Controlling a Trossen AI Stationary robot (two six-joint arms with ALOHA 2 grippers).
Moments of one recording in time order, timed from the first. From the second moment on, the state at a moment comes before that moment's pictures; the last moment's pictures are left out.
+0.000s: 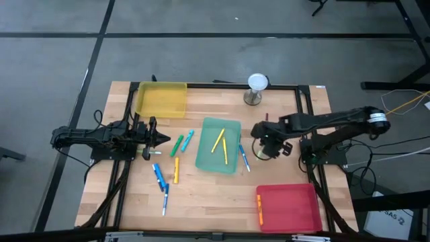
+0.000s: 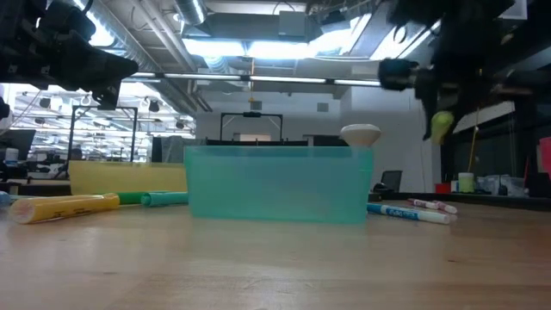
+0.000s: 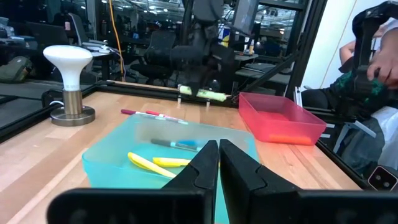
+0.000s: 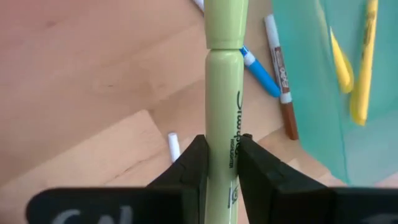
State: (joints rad) left arm 0.00 0.02 0.01 0.03 -0.01 -0.14; right arm 0.03 1.19 0.86 -0.87 0.01 -1.13
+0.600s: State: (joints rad) left arm 0.00 0.02 0.01 0.03 -0.01 -0.14; right arm 0.45 1.20 0.95 -0.92 0.10 -0.98
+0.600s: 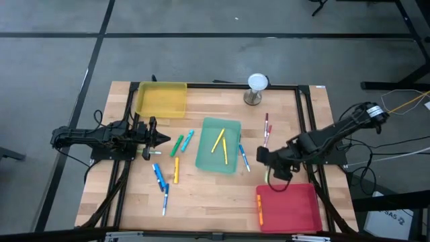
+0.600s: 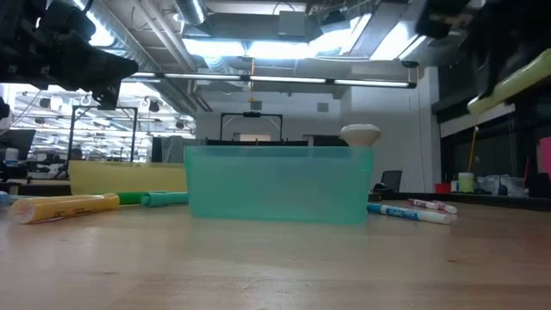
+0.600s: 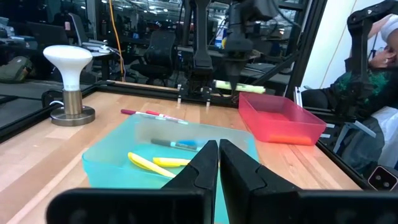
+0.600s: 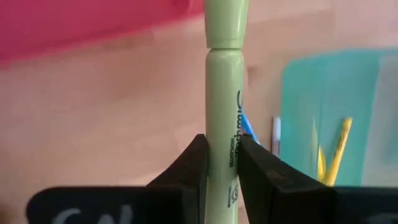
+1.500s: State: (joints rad) left arm 0.00 0.02 0.01 0.03 -0.01 -0.14; right arm 0.88 1.59 1.21 -0.91 0.15 -0.84
